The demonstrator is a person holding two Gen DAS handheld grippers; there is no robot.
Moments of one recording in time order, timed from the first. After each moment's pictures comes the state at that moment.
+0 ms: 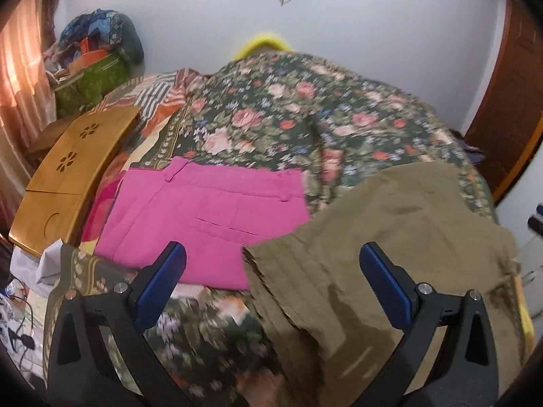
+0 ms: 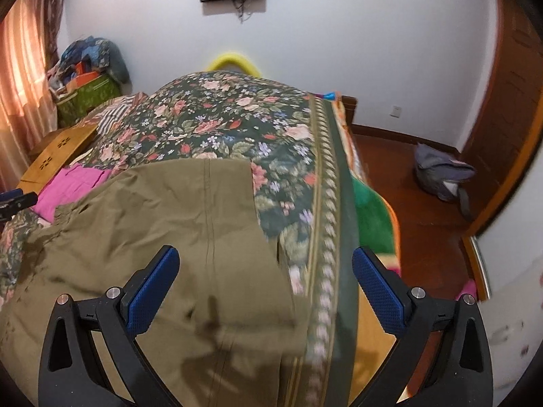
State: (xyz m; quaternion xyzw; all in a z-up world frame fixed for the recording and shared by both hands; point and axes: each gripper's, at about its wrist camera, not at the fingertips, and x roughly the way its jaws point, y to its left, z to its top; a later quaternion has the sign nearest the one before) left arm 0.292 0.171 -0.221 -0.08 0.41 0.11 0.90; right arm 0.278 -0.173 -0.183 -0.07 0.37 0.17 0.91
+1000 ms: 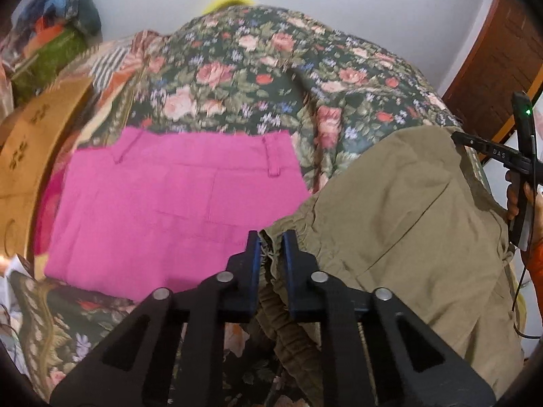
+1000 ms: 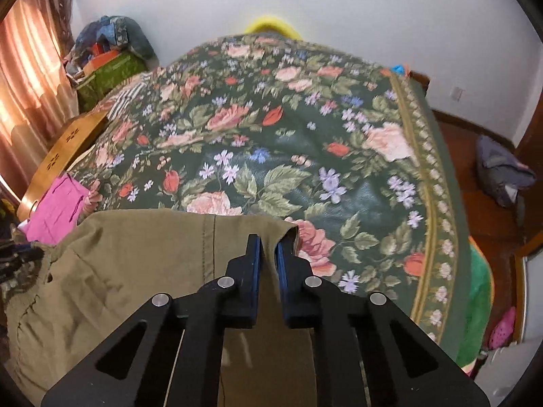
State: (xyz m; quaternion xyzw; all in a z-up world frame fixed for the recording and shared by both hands) left arm 0.330 0.190 -0.257 -0.09 0.48 0.02 0.87; right arm 0.413 -0.110 -0.231 -0.06 0.43 0.26 0.86
